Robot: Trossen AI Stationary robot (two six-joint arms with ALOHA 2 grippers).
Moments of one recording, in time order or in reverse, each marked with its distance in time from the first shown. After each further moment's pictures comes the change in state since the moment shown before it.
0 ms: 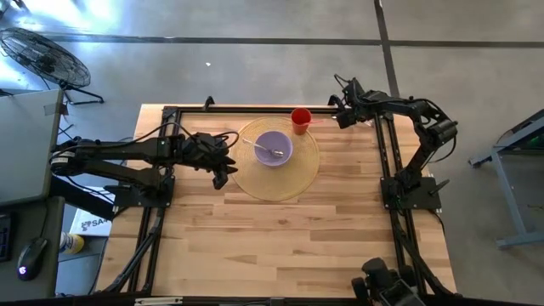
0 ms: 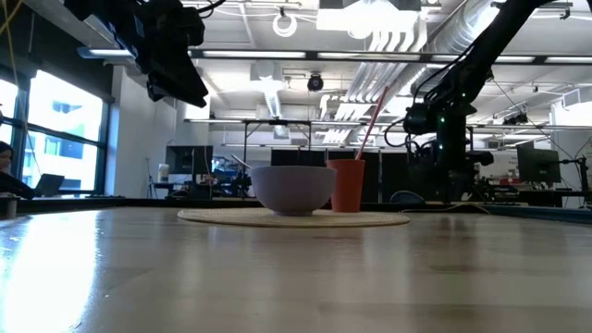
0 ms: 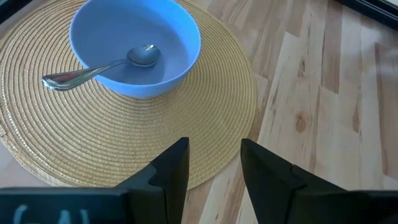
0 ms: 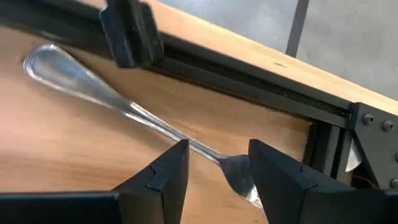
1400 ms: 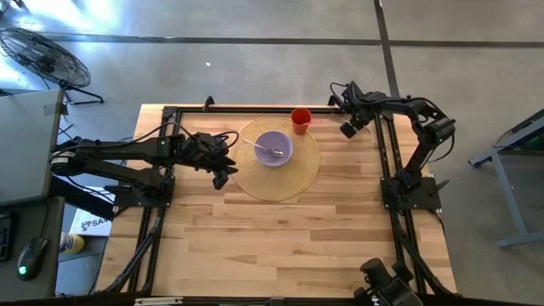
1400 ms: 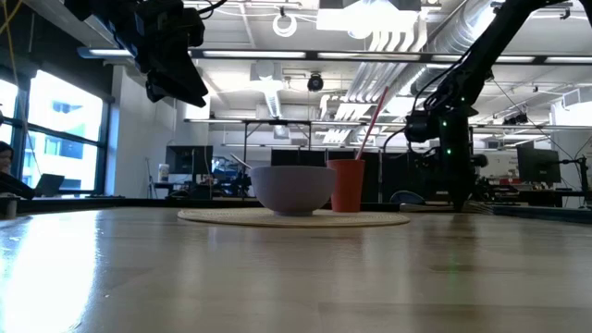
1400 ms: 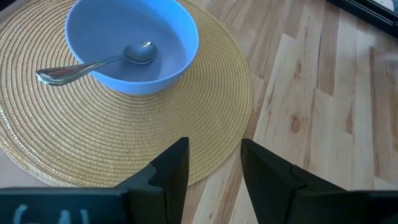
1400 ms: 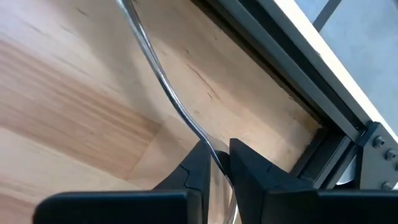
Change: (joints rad) left arm 0.000 0.000 0.000 0.000 0.013 -0.027; right arm -0.008 0.037 -0.001 -0.065 -0.027 -0.328
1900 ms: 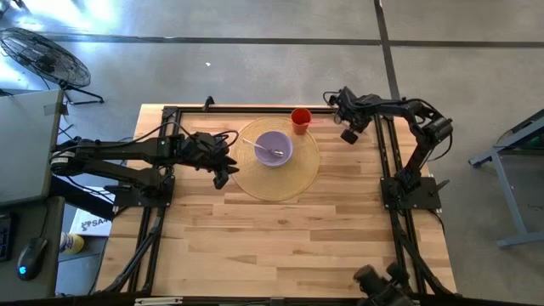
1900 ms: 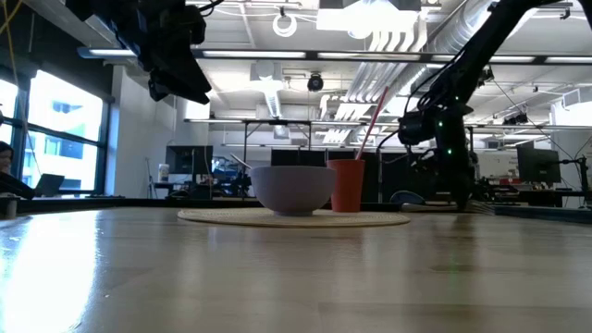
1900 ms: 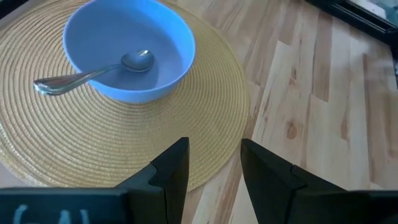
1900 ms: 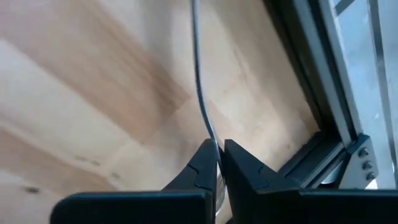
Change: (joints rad) left arm 0.000 0.000 -0.001 0.027 0.005 0.000; right arm 0.074 0.001 0.001 -0.070 0.095 -0.153
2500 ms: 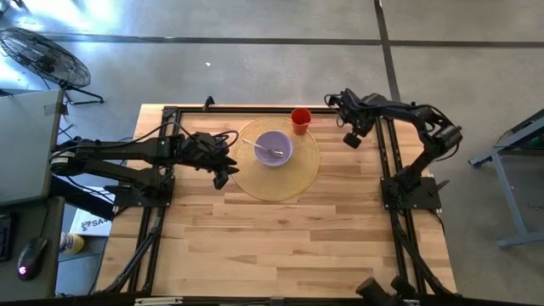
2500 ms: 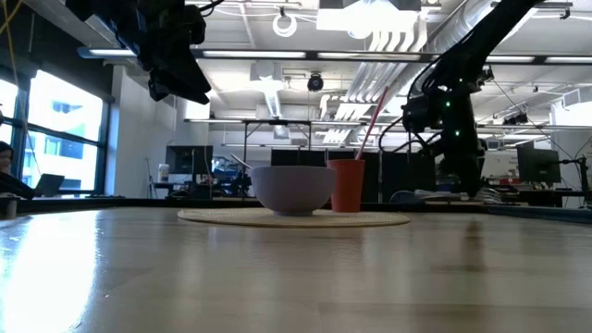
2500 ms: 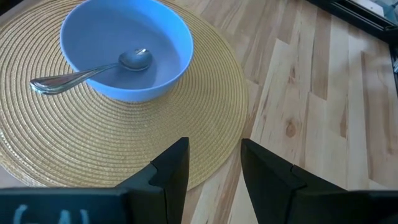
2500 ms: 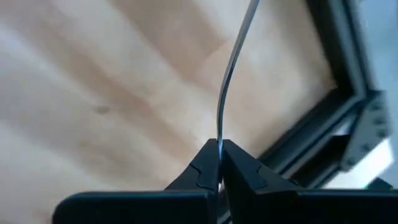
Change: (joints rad) left arm 0.000 0.000 0.000 -0.001 0.007 0.005; right arm 0.053 -0.117 0.002 -0.221 -0.039 0.056
